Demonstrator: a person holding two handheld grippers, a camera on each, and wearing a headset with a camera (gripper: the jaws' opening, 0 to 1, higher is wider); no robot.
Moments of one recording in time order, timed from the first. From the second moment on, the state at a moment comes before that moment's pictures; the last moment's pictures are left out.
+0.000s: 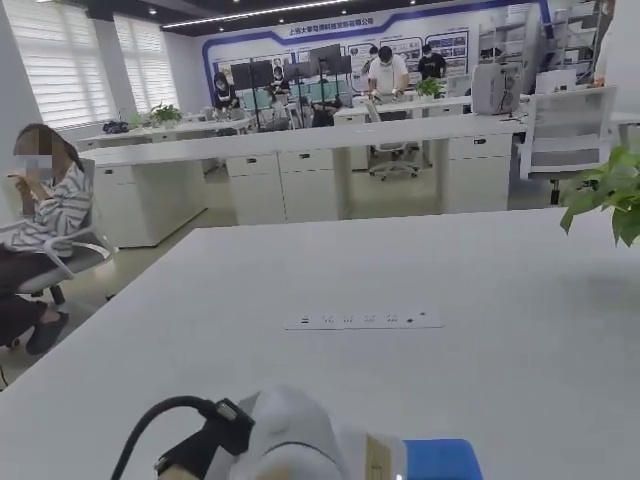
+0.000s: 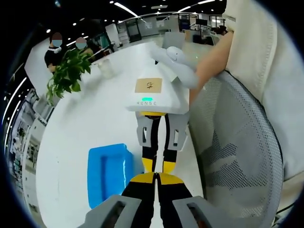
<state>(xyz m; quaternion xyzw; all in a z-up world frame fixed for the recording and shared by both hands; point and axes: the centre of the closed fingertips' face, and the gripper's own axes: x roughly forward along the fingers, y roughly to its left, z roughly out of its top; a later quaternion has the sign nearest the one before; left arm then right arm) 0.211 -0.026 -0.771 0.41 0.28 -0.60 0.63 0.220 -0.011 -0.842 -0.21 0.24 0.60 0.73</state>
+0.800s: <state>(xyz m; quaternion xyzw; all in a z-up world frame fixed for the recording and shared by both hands) 0.206 -0.025 -0.767 0.37 0.29 -0.63 0.62 0.210 -0.007 -0.841 -0.20 0.24 0.61 0.72</state>
